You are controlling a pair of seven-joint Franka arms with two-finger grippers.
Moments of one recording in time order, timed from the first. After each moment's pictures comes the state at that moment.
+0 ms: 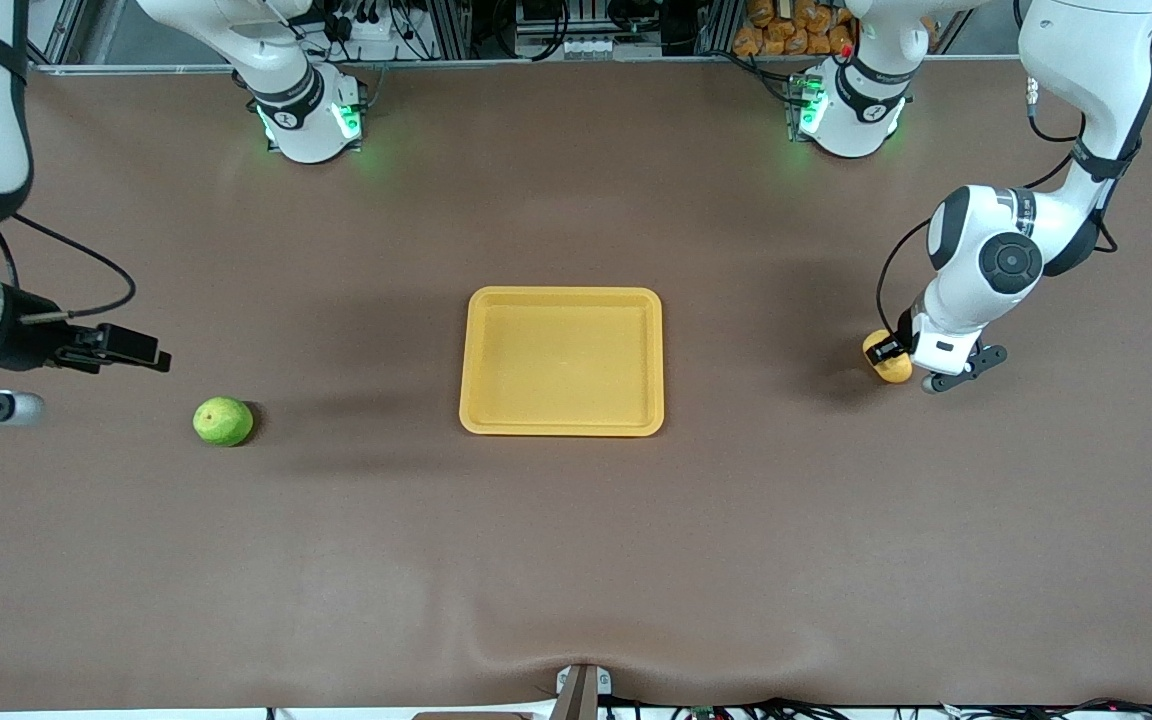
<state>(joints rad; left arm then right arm) 0.15 0.27 -0.17 -2.38 0.22 2.60 -0.65 0.09 0.29 -0.14 -1.46 0.19 1.63 -0.03</state>
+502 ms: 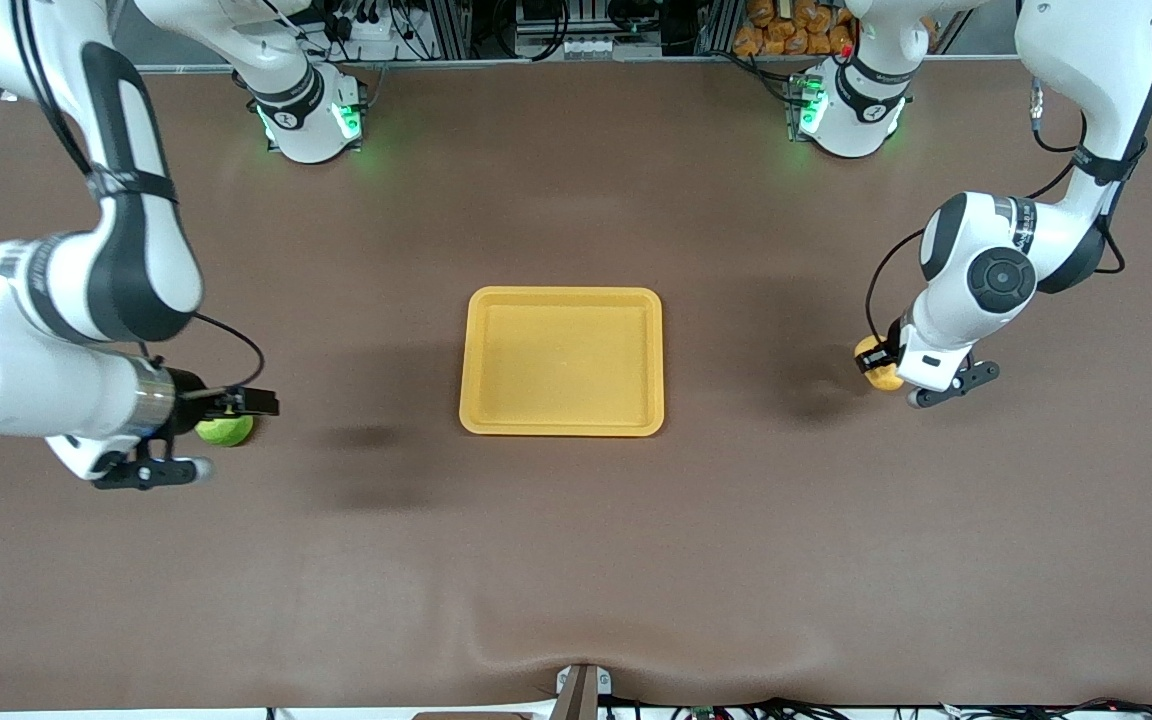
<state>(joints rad) 0.14 0.27 -0.27 -2.21 0.22 2.36 -0.65 0.21 0.48 -0.13 -1.46 0.18 1.75 -0.03</state>
